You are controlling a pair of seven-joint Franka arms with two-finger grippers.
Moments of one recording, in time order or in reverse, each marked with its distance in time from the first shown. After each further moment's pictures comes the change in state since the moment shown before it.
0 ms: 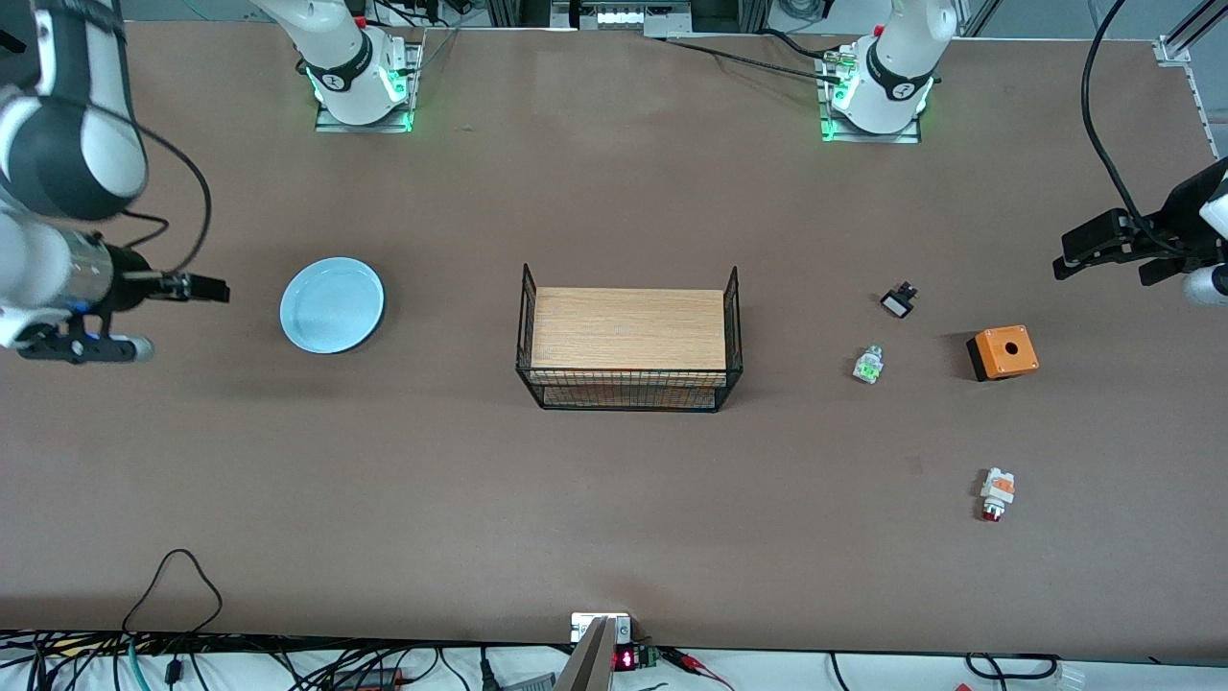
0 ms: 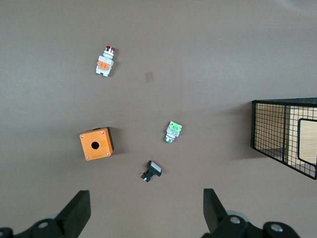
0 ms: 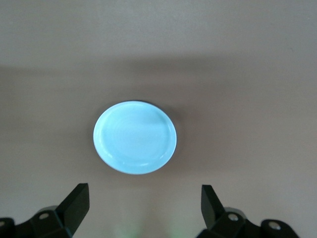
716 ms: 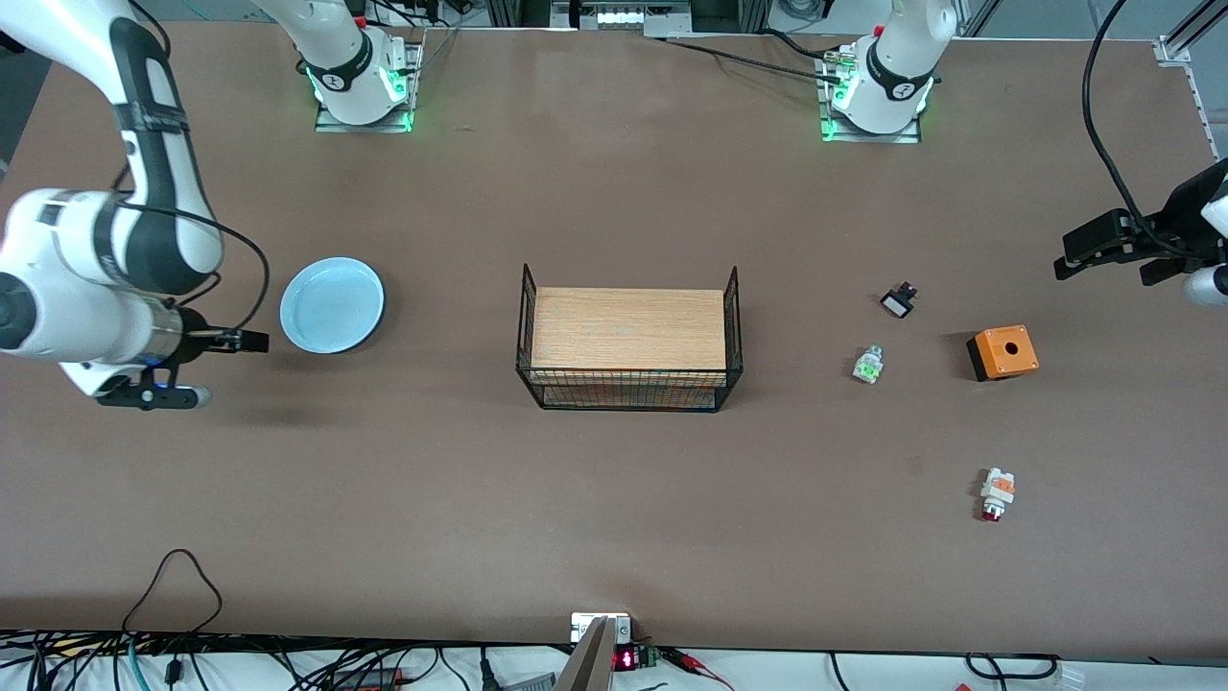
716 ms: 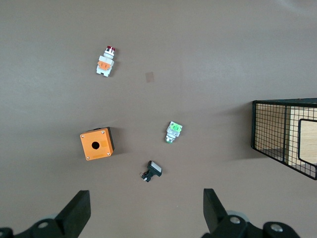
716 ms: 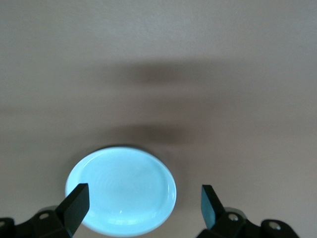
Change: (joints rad) left arm 0.000 0.000 0.002 0.001 0.000 0.000 0.000; right arm -0.008 0.105 -0.001 -0.199 0.001 0.385 0.000
